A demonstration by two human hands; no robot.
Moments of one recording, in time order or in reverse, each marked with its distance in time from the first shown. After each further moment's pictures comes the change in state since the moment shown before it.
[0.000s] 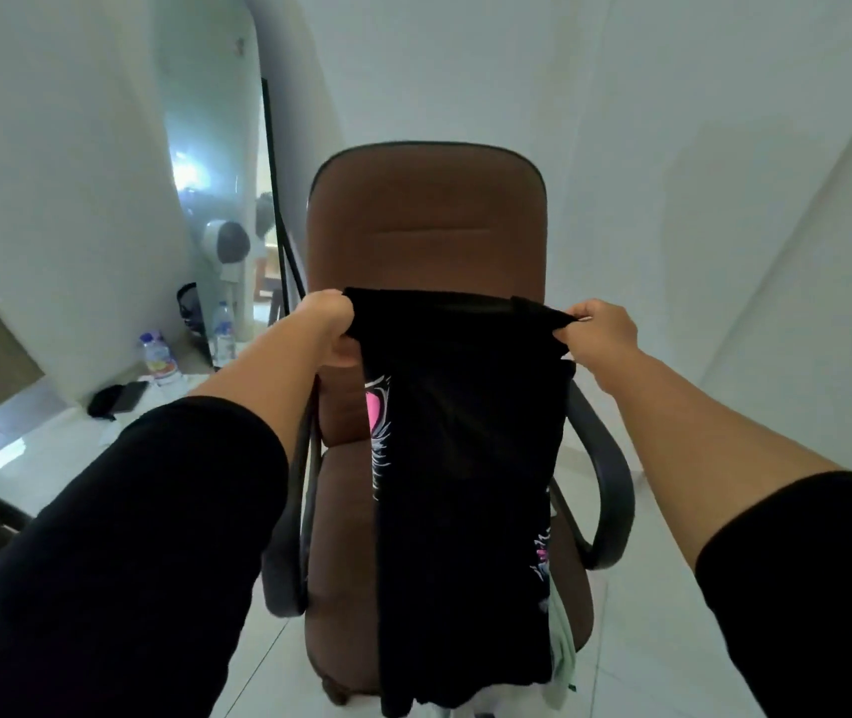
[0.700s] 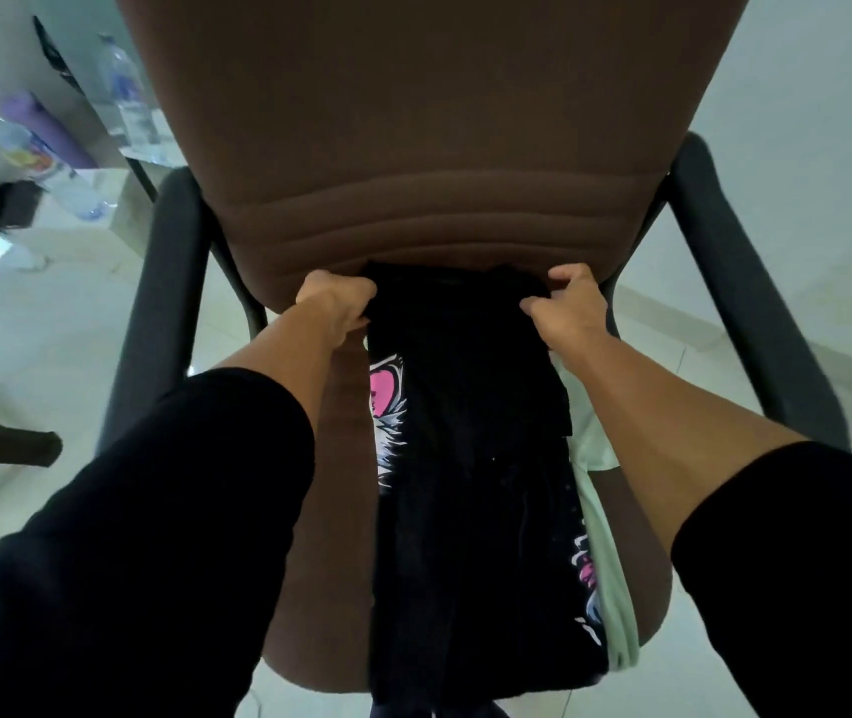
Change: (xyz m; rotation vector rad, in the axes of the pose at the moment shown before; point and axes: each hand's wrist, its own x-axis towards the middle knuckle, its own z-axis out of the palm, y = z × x) left_hand 0.304 -0.222 0.155 0.001 0.076 -0.370; right_hand 0.192 0.238 0.263 -0.113 -0.225 0.339
